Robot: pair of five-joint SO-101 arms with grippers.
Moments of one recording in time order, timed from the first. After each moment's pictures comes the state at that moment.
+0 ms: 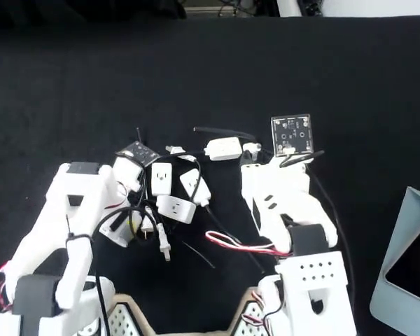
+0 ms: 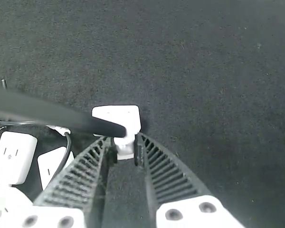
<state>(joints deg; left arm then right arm) -2.1 -18.3 51.0 68.1 -33.5 -7.7 -66.7 69.1 42.1 -0.2</state>
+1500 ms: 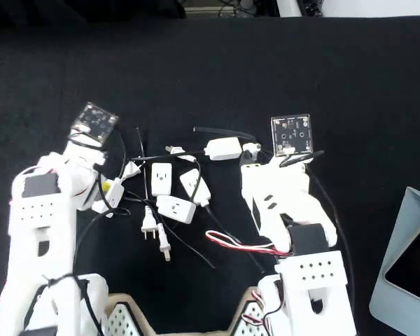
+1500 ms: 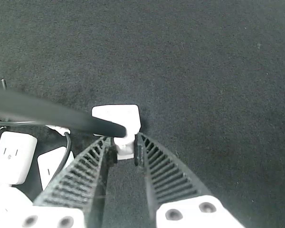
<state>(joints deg) -14.1 -39.2 51.0 56.0 -36.9 -7.7 -66.7 69.1 42.1 -0.2</state>
